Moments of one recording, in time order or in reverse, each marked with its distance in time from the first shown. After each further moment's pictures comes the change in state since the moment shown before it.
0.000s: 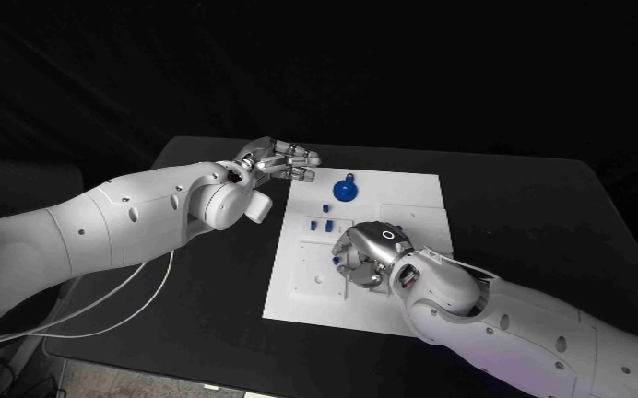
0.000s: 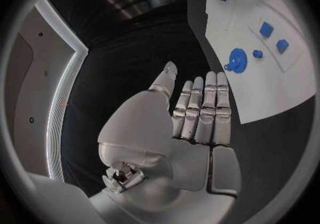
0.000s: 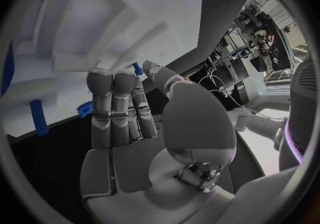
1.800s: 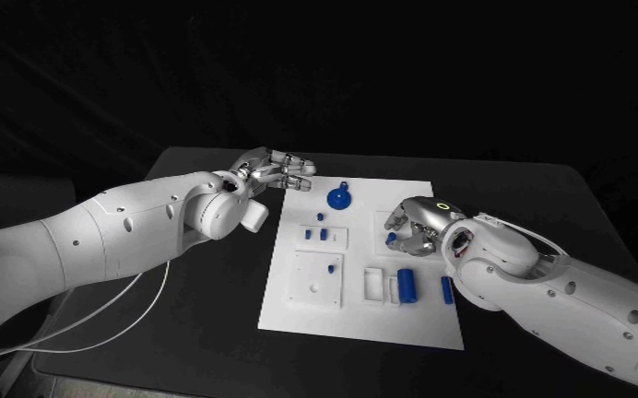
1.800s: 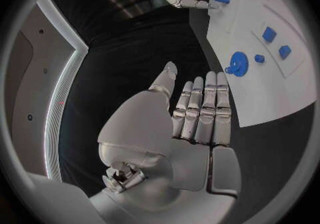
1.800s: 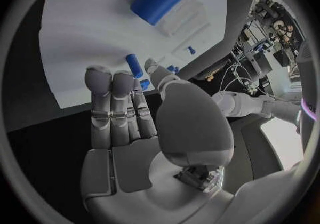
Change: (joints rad) left arm -0.004 0.000 0.000 -0.004 0.024 0.012 -0.007; left_hand 0.000 0.000 0.000 0.000 0.000 -0.014 0.003 0.000 0.000 0.000 0.000 0.000 0.000 0.000 0.000 0.000 0.000 0.000 0.000 0.000 0.000 0.000; right arm 0.016 -0.156 0.173 0.000 0.080 0.182 -0.048; right_hand 0.080 0.018 -0.092 0.067 -0.174 -0.059 -0.004 0.000 -0.003 -0.019 -0.002 0.000 0.000 -0.009 0.016 0.059 -0.088 -0.003 0.000 0.014 0.031 -0.108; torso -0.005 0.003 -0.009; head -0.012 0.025
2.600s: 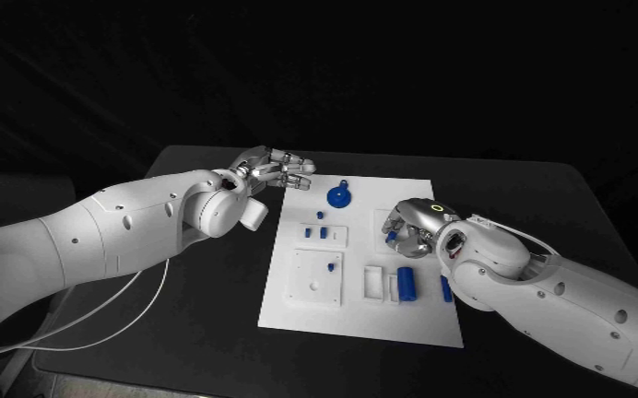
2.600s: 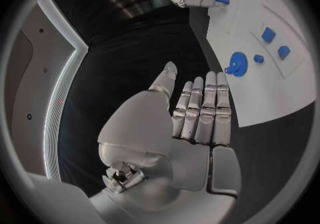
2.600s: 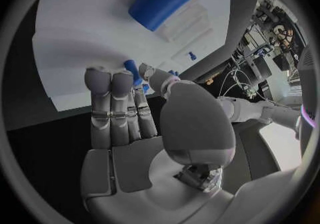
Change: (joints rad) left arm 0.000 -0.002 0.000 -0.003 0.003 0.008 -0.005; left_hand 0.000 0.000 0.000 0.000 0.000 0.000 0.000 0.000 0.000 0.000 0.000 0.000 0.000 0.000 0.000 0.000 0.000 0.000 0.000 0.000 0.000 -0.001; right arm 0.000 0.022 -0.018 -0.022 -0.030 0.000 0.002; right_hand -0.054 -0.006 0.207 -0.060 0.000 0.052 0.009 0.000 0.000 0.097 -0.018 0.000 0.000 0.000 -0.008 0.000 0.000 -0.006 0.000 -0.008 0.004 -0.001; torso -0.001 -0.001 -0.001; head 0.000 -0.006
